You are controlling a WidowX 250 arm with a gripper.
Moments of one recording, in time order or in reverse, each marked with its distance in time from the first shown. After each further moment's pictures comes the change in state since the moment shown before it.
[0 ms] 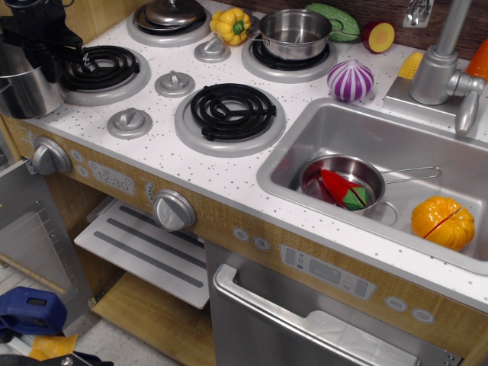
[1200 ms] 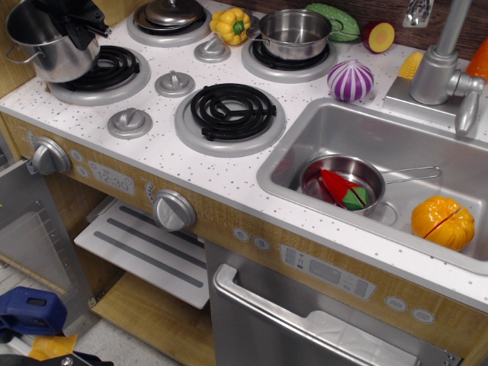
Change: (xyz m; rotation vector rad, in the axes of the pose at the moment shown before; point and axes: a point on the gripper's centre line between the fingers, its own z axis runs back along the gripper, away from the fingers) arm 0.046 -0.015 0.014 -0.014 -0.193 -0.176
